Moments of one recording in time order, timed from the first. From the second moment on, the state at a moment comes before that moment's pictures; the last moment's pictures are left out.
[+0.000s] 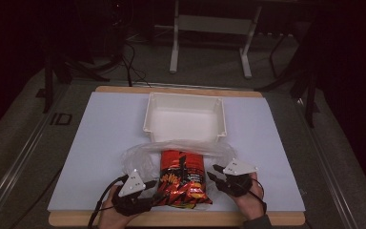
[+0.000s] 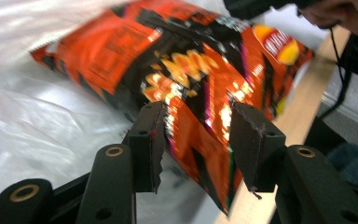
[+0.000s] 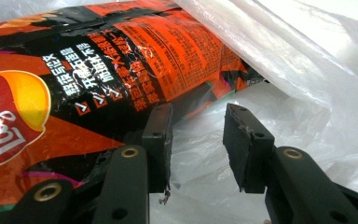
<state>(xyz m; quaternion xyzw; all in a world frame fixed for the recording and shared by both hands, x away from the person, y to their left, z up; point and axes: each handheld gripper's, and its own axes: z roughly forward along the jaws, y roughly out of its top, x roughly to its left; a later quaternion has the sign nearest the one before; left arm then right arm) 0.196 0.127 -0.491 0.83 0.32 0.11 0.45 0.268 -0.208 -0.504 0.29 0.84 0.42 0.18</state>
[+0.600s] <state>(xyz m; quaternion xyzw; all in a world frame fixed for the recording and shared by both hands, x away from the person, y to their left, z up) 0.188 0.117 -0.511 0.87 0.30 0.09 0.38 0.269 -0.207 -0.507 0.29 0.84 0.41 0.18</state>
